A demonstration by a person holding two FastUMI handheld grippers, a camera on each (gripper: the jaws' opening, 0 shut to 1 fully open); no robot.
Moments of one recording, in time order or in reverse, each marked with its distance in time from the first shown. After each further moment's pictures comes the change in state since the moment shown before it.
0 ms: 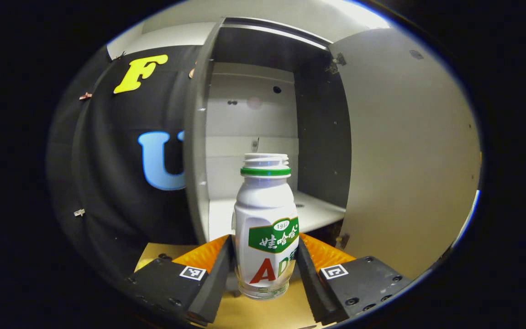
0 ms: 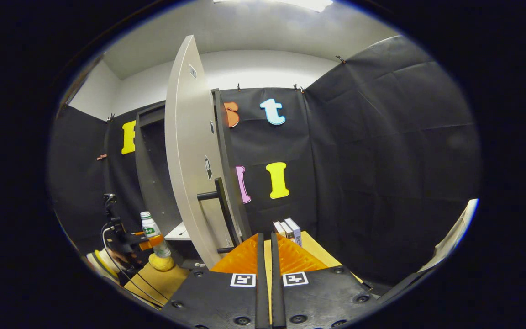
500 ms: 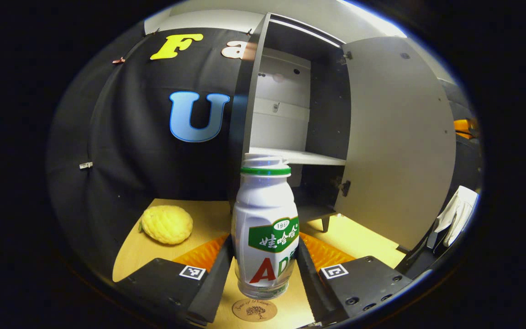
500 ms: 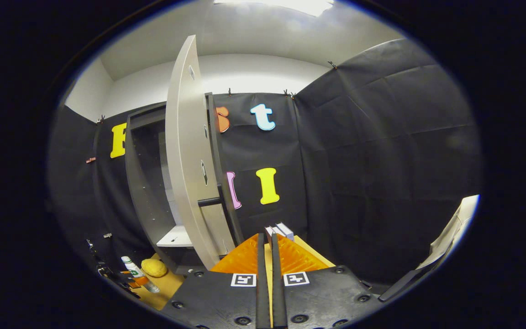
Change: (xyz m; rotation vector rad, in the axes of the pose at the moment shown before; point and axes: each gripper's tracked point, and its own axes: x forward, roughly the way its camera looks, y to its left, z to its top) left arm -0.090 0.034 -0.160 -0.100 0.047 -0.015; right arm 0.009 0.008 0.000 -0.006 -0.027 -0.069
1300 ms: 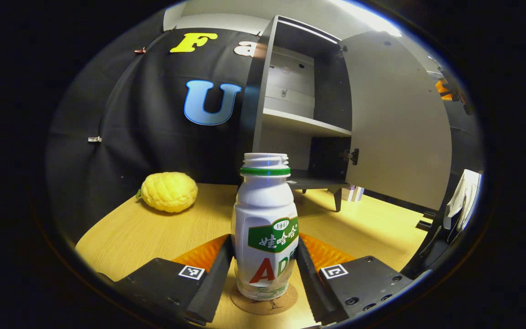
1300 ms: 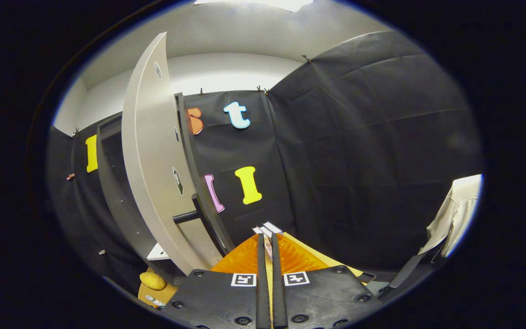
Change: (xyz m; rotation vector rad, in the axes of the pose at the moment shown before) left arm 0.006 0.032 -0.141 -0.024 -0.054 0.034; right arm 0.023 -0.023 0.001 0.093 0.012 -0.184
